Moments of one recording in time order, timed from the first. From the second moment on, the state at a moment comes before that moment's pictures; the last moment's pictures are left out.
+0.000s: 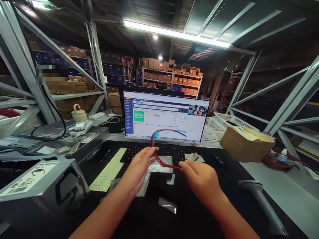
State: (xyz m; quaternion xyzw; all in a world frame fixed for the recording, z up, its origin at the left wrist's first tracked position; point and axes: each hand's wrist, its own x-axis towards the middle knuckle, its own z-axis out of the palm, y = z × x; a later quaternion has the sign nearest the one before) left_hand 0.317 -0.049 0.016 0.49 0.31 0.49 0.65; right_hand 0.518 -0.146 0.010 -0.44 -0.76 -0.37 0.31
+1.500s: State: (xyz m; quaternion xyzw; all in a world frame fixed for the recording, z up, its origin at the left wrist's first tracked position) left_hand 0.307 -0.059 0.015 0.75 0.40 0.47 0.26; right_hand 0.643 -0.028 -0.083 -0.89 -0.39 0.14 0.19
